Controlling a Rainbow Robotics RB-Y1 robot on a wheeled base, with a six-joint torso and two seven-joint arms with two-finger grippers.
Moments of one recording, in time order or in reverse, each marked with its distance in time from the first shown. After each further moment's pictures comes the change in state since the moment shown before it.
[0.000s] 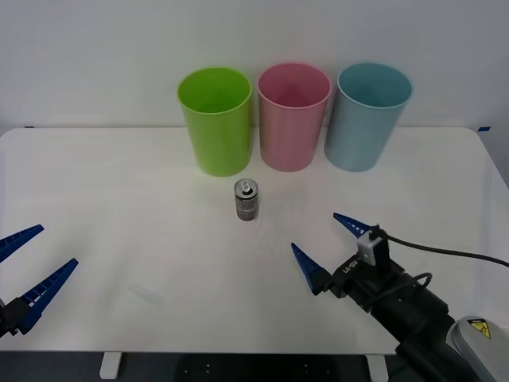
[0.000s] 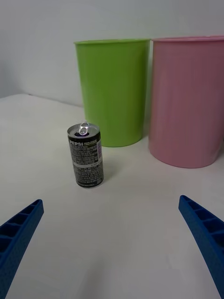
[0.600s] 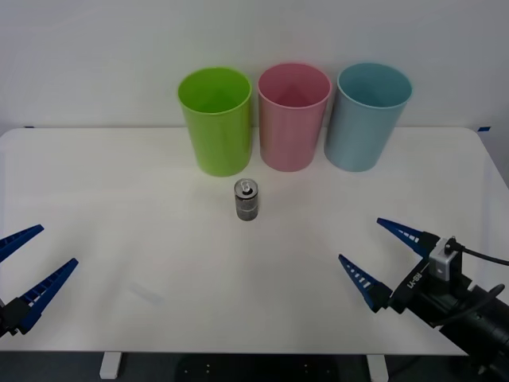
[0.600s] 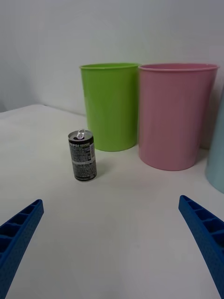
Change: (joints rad) right arm 0.095 -0.002 -0.313 0.000 -0.001 -0.418 -0.042; left arm 0.000 0.000 0.000 0.000 0.000 0.000 0.000
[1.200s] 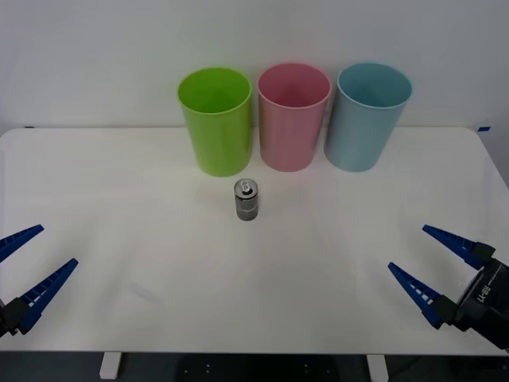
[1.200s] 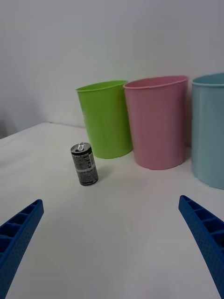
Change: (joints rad) right arm 0.062 0.001 -0.258 -0.001 -0.037 -0.281 -0.162; left arm 0.000 0.000 0.000 0.000 0.000 0.000 0.000
